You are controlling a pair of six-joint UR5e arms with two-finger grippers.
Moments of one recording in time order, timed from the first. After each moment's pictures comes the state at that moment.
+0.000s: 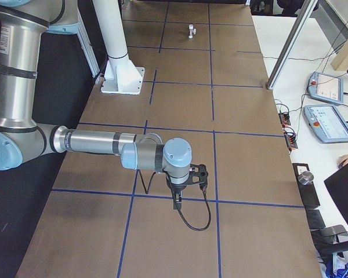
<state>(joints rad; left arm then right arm) -1.52 -1.45 -1.67 -1.60 -2.39 0.05 1.58 -1.77 1.75 -1.55 2.31 -0.09</state>
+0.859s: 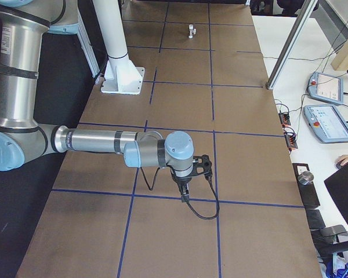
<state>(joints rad) -1.51 -1.50 -1.66 -1.60 -2.40 0.04 1.58 -1.77 1.76 -1.39 2.33 -0.09</state>
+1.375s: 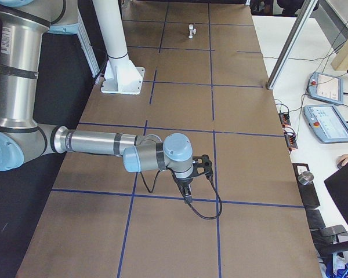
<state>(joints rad) -1.51 -1.53 -1.67 -1.71 -2.40 0.04 1.57 -1.77 1.72 -1.34 2.32 -0.10</state>
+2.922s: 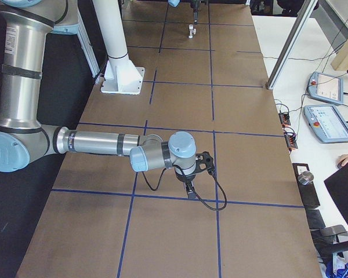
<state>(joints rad) -1.03 -1.50 -1.75 -2.10 -2.17 -0.78 1.50 -1.76 1.71 -1.30 2.31 -0.09</state>
